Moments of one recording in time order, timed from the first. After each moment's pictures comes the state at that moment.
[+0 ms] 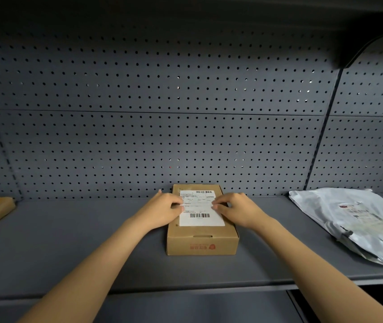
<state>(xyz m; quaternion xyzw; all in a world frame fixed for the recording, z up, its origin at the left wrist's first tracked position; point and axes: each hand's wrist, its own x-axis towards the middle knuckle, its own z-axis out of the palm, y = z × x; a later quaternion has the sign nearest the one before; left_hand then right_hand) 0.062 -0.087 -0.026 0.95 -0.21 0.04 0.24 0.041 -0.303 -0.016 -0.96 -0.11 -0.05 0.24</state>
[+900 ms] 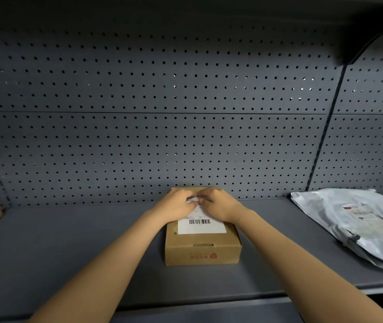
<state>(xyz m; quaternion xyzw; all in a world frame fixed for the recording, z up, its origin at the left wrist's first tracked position) 0.096 -0.119 -0.020 0.94 -0.23 0.02 0.26 0.085 -0.272 -0.019 -0.96 -0.15 -0.03 0.25</state>
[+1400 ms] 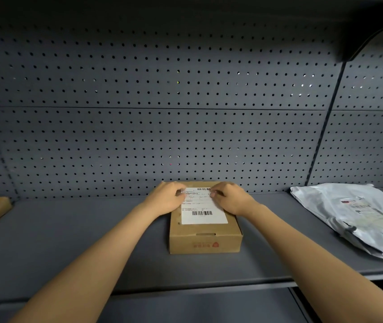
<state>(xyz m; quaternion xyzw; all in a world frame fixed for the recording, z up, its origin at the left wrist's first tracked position) 0.087 -0.092 -0.020 0.95 -0.19 0.04 0.23 0.074 -0.292 -0.020 -0.97 -0.10 -0.05 0.21</state>
